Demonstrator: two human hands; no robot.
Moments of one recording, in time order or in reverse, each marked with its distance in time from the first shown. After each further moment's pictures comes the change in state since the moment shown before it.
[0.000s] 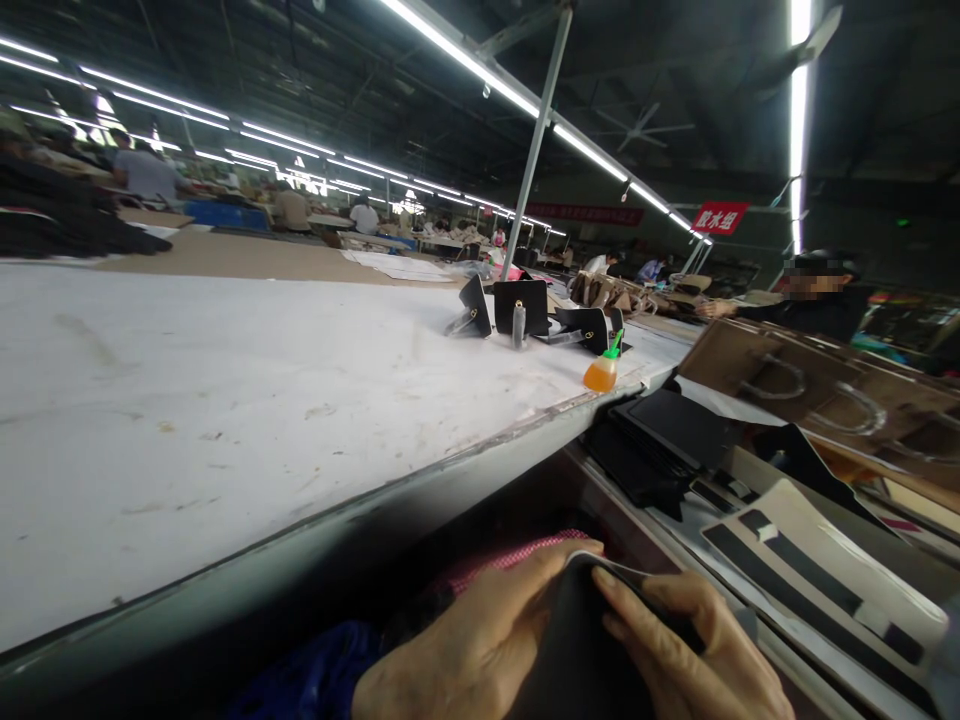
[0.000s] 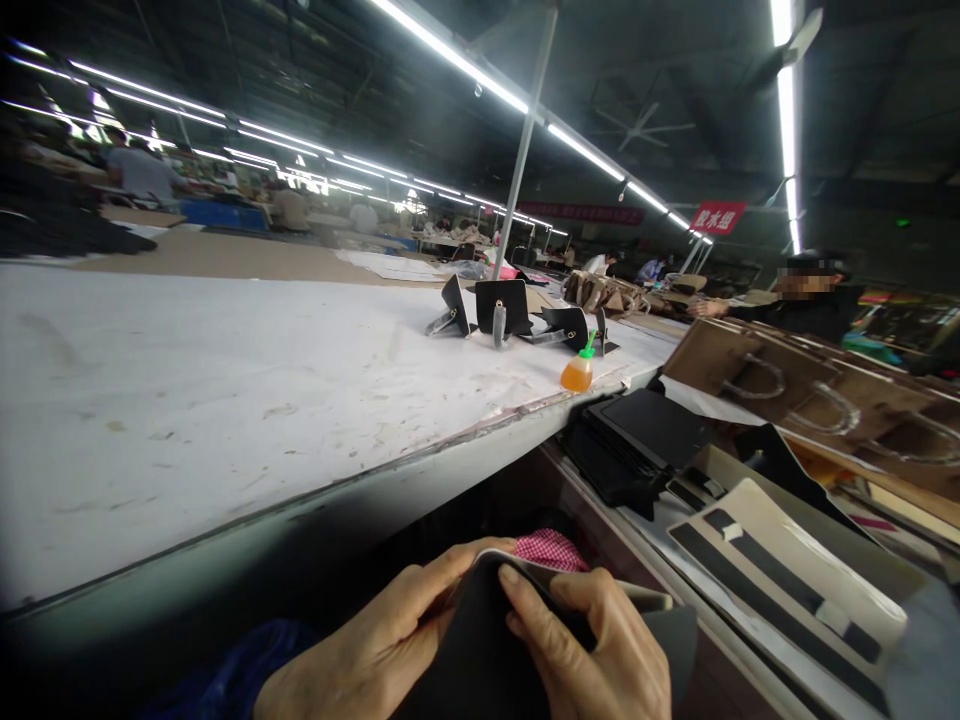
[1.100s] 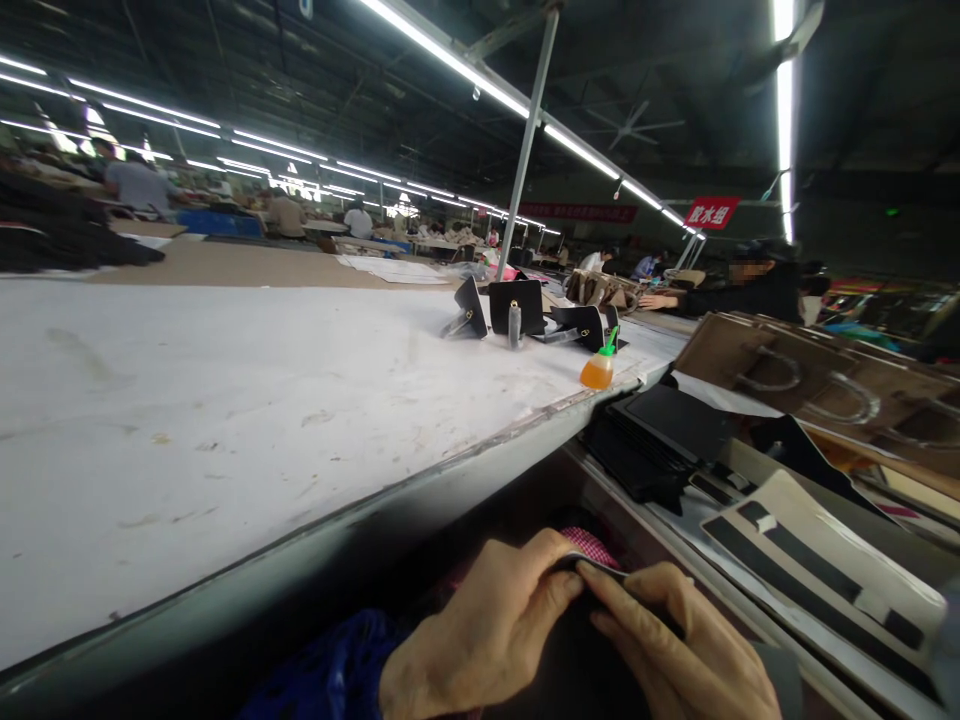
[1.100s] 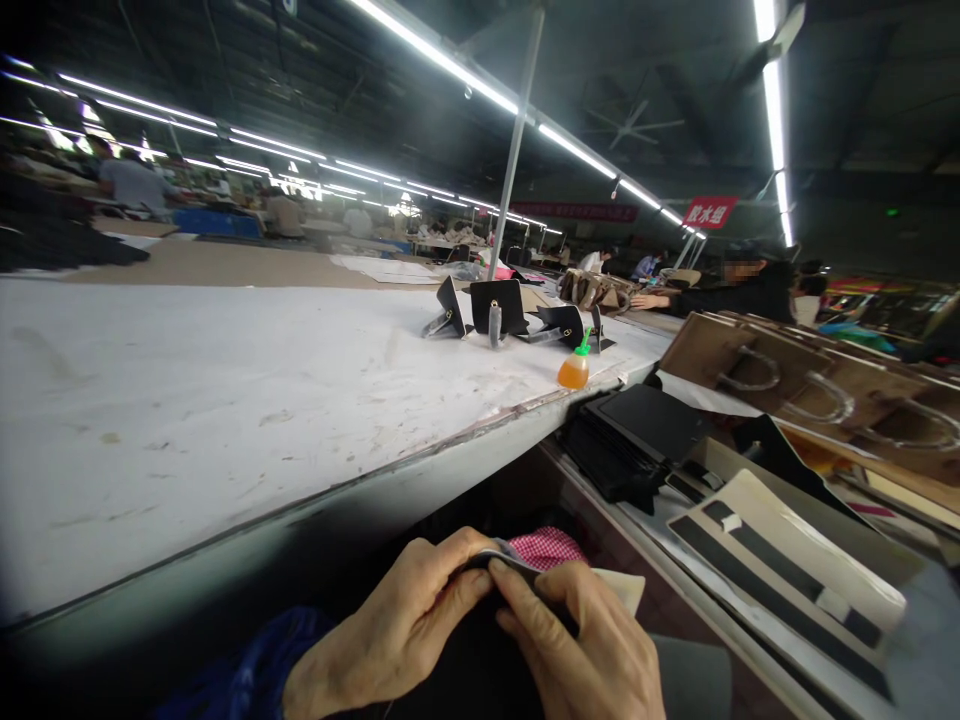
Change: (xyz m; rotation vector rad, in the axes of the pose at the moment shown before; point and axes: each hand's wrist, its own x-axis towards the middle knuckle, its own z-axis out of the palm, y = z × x) left_hand 0.018 0.007 0.008 0.394 0.153 0.034; right_hand 0.009 -0.001 -0.008 -0.094 -0.199 -0.265
